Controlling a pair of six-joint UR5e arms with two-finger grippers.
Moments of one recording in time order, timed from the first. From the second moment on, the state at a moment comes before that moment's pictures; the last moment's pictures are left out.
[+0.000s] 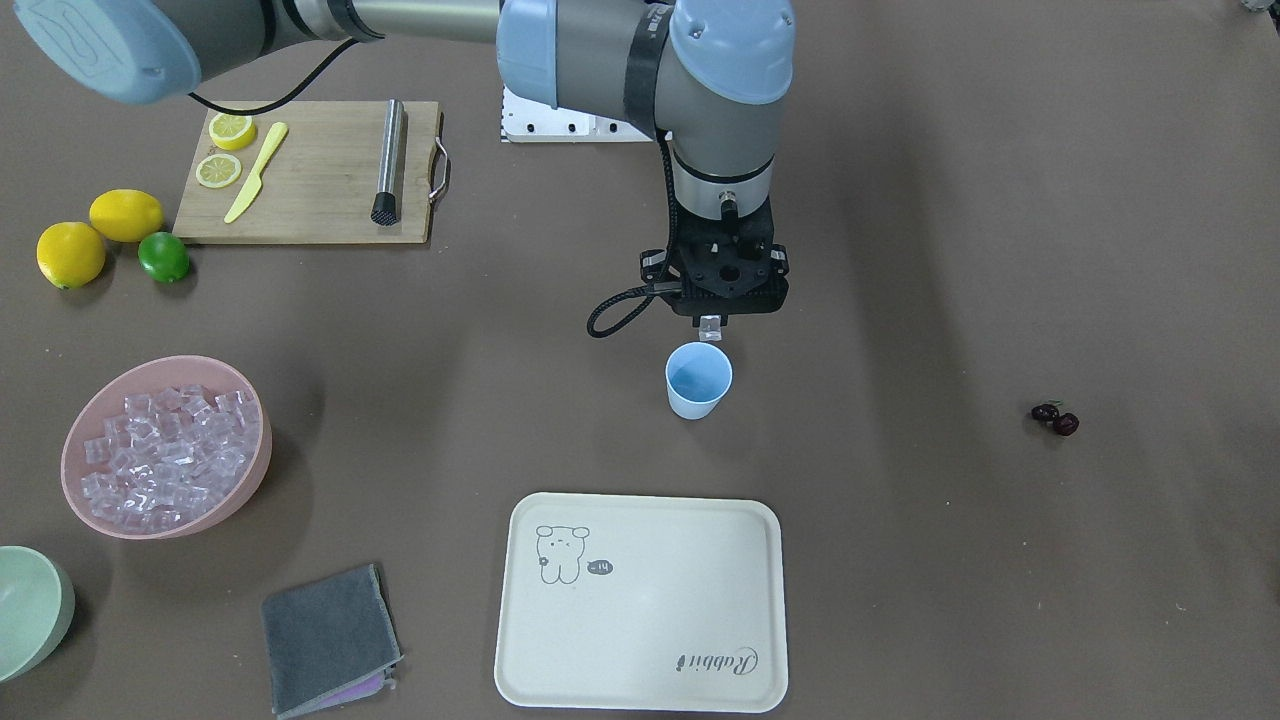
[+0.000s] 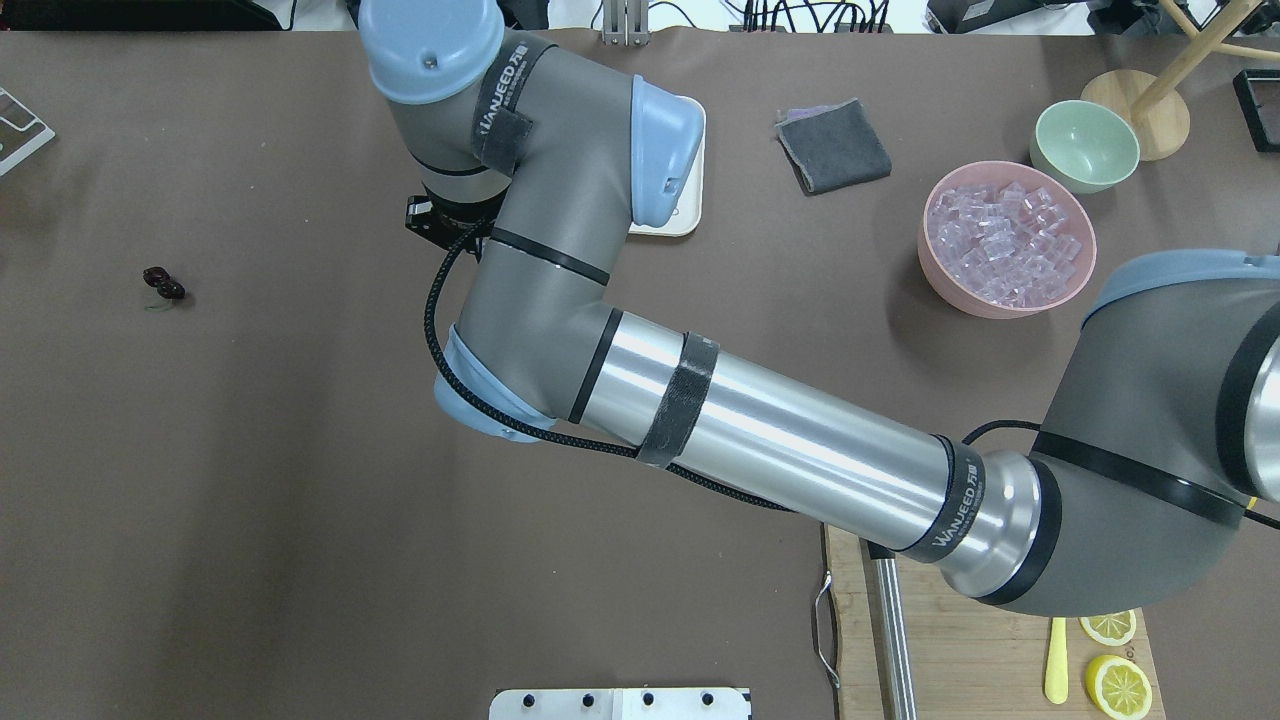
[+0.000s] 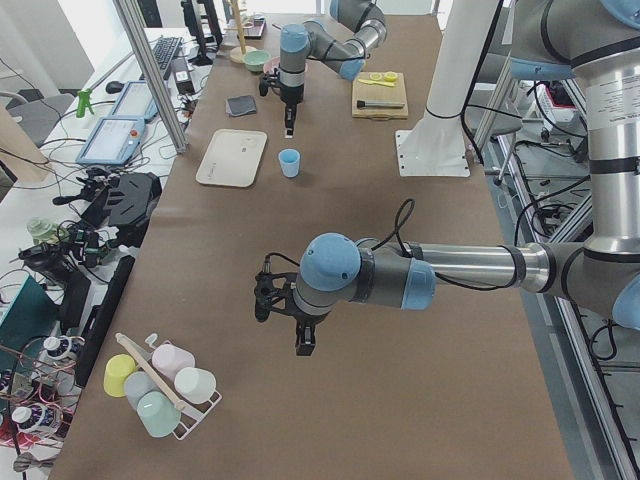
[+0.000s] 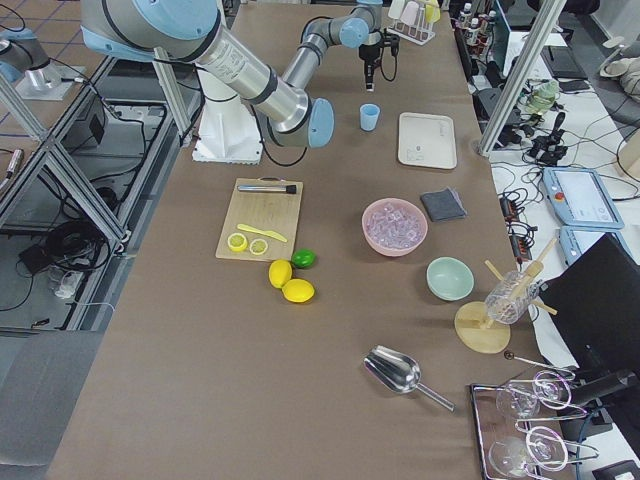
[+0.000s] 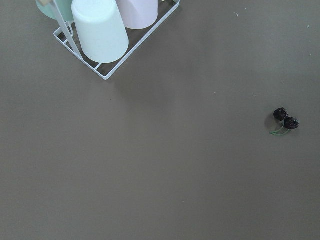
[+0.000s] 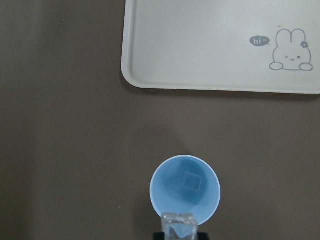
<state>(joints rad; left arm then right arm) -1.73 -1.36 -1.81 -1.69 -2.47 -0.06 0.57 -0.36 1.24 -1.63 1.88 1.21</state>
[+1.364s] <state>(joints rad) -1.73 -1.35 -1.83 -1.69 -2.47 -0.06 0.76 -0.85 1.61 -1.62 1.97 0.82</state>
